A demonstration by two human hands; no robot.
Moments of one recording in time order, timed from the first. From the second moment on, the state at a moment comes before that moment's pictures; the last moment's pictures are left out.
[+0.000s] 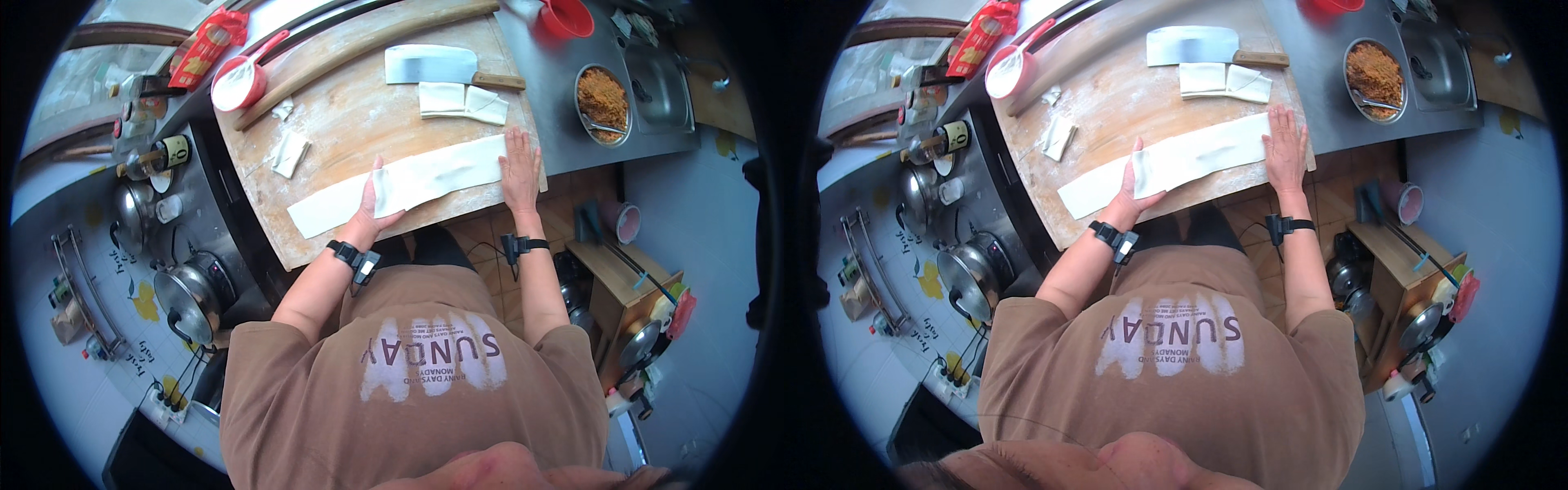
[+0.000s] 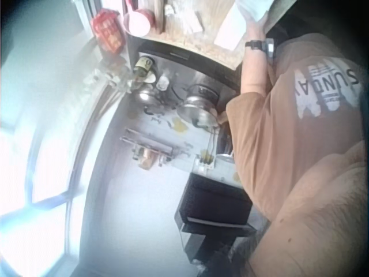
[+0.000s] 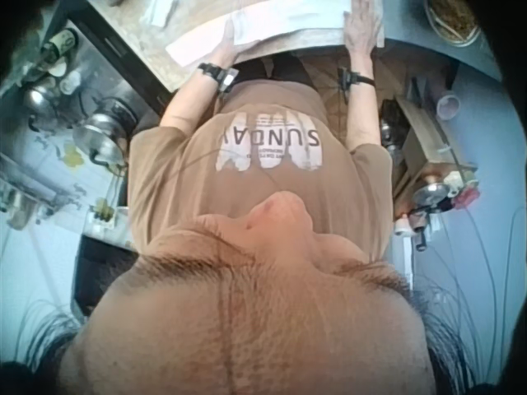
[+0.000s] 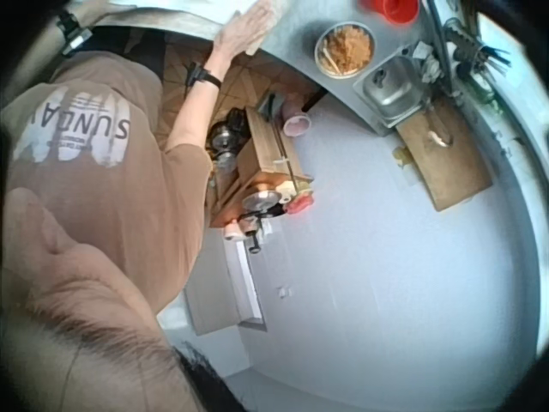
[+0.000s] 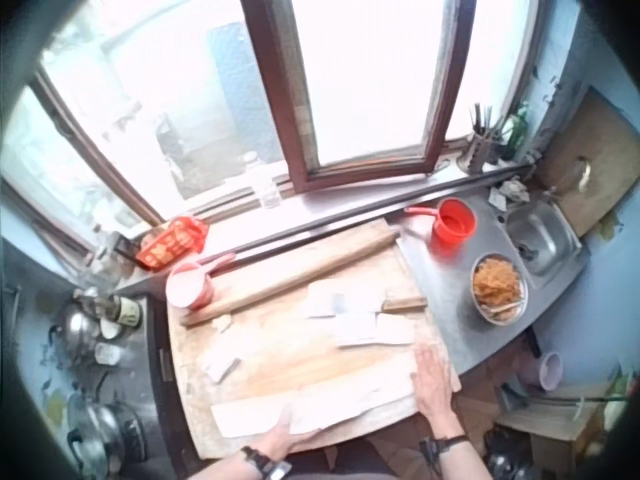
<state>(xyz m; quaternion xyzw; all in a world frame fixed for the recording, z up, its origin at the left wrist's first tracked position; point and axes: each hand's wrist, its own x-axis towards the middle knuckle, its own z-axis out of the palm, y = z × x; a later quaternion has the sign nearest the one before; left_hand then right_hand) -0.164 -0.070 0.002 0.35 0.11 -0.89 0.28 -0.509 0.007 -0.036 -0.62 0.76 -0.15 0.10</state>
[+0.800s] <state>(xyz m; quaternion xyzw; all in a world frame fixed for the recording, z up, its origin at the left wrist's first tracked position) 0.044 -0.010 -0.004 0.72 -0.36 -0.55 0.23 -0.447 -0.055 -0.012 -0.60 0.72 -0.33 0.08</state>
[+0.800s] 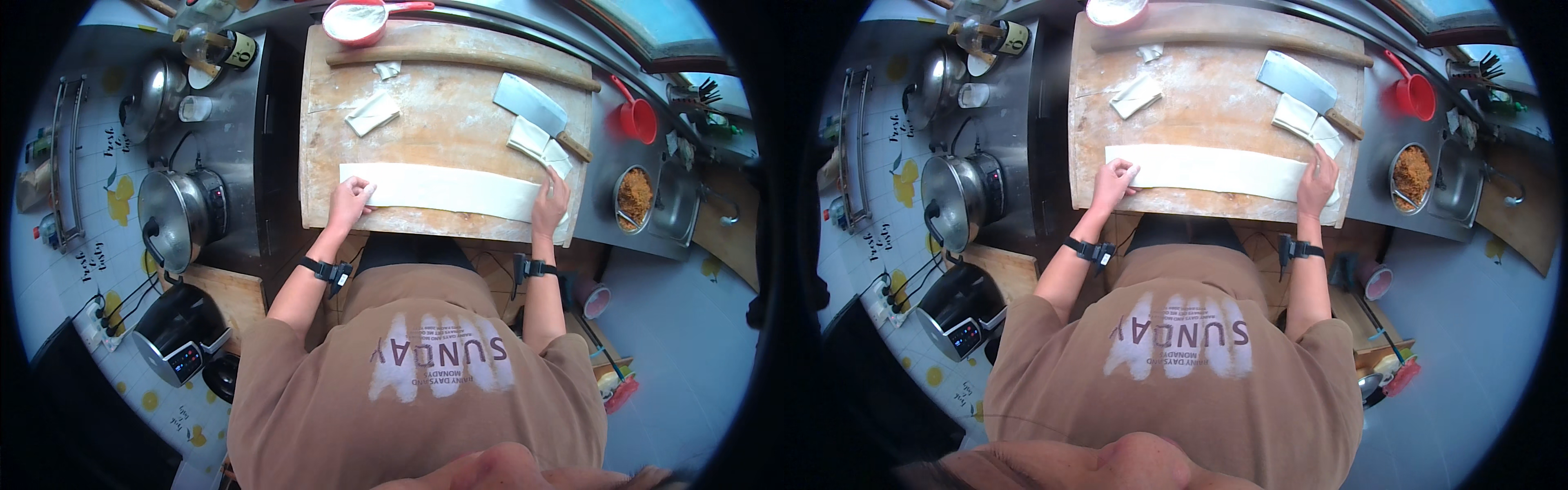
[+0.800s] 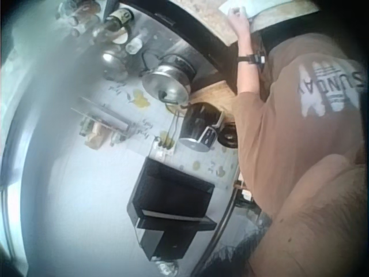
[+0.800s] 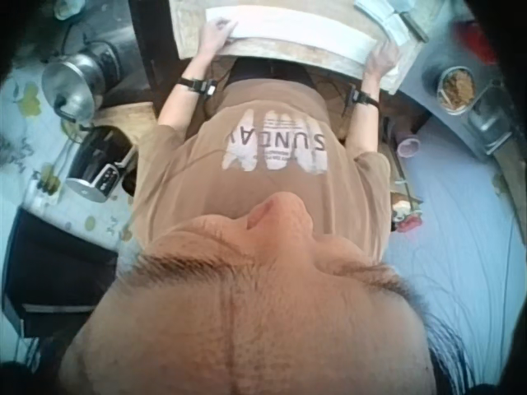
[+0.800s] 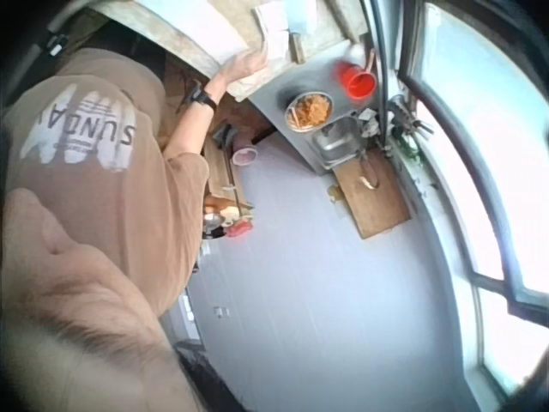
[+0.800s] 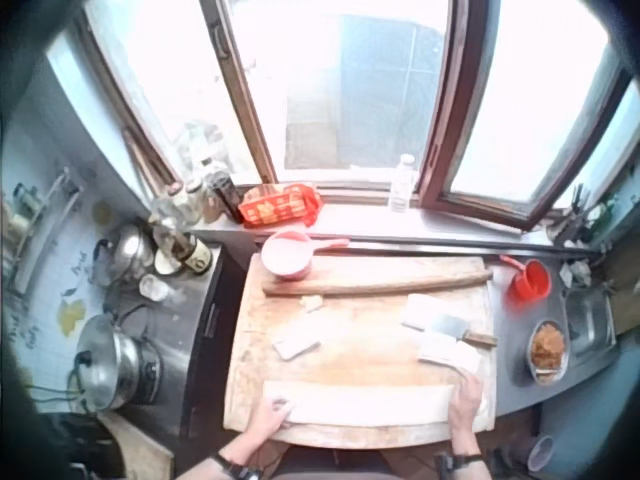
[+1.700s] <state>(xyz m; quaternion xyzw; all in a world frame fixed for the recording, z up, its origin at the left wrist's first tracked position) -0.093 -0.041 0.028 0.28 0.04 -0.93 0.22 -0.389 -0.158 0.099 -0.86 0.41 -0.22 0.19</state>
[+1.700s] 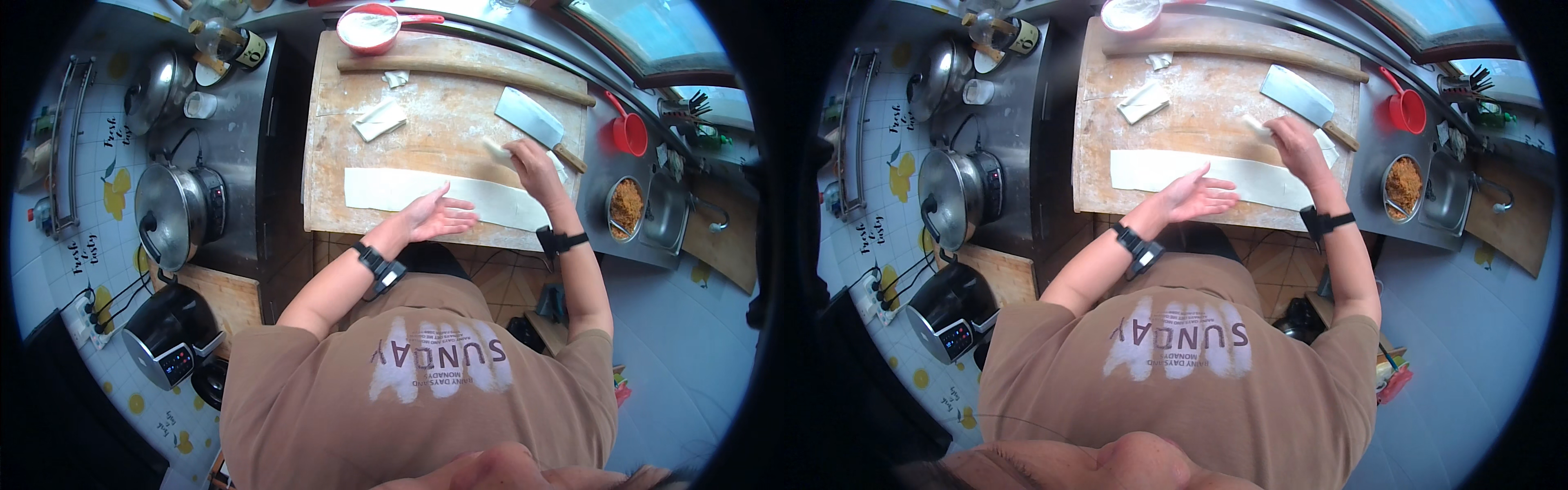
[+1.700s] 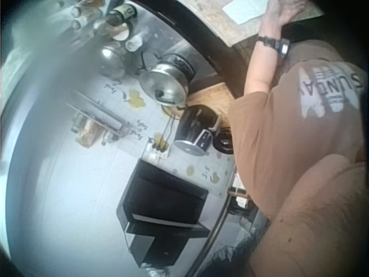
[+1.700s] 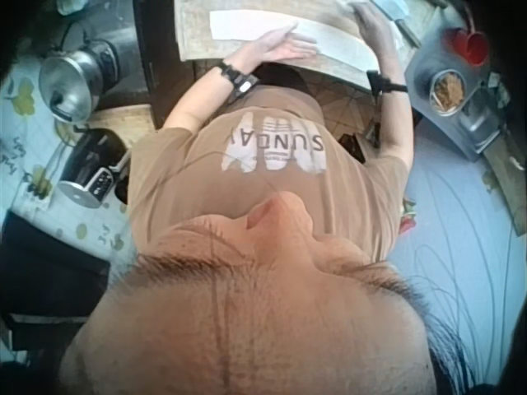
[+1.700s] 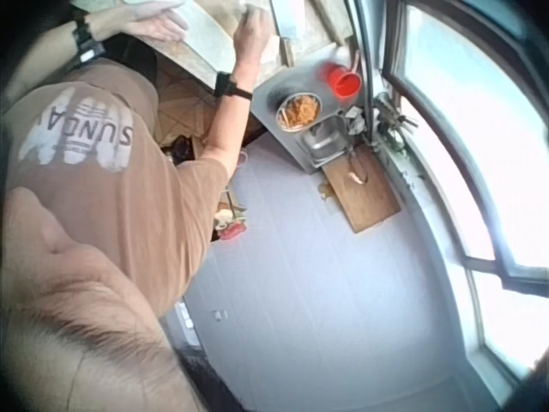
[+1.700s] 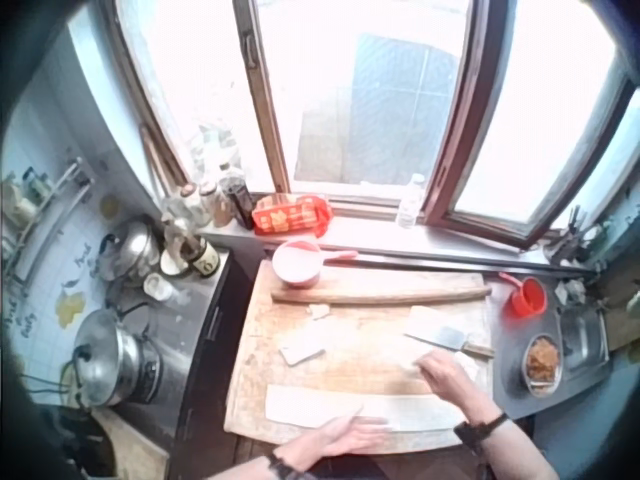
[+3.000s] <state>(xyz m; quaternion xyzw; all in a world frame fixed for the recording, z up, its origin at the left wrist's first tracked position) -0.247 -0.066 0.025 0.36 0.02 -0.91 0.21 -0.502 0.014 -0.009 -0.35 0.79 -0.43 0.26</state>
